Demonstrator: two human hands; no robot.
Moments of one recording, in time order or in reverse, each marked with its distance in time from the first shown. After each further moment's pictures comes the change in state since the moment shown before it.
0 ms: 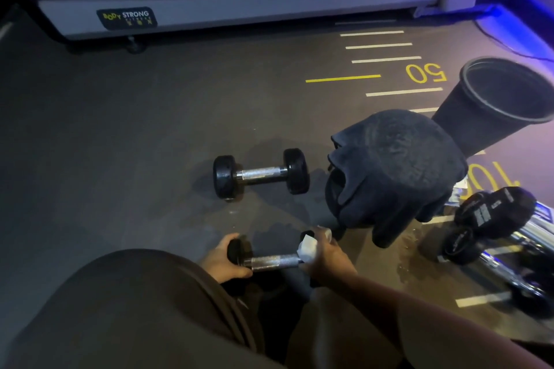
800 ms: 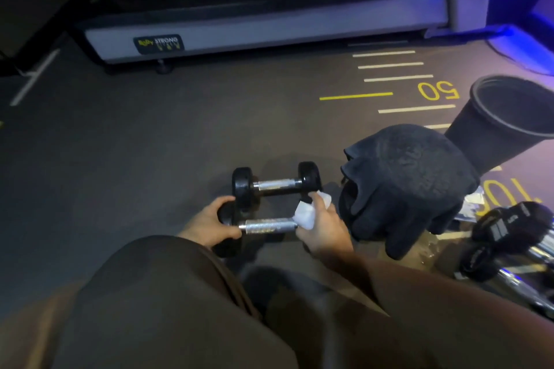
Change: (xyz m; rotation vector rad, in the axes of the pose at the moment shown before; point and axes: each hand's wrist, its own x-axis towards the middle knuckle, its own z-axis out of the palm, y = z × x) left_hand -0.041 0.056 -0.095 -0.064 0.252 0.104; right_hand -0.006 -0.077 -0.046 0.115 0.269 -0.184
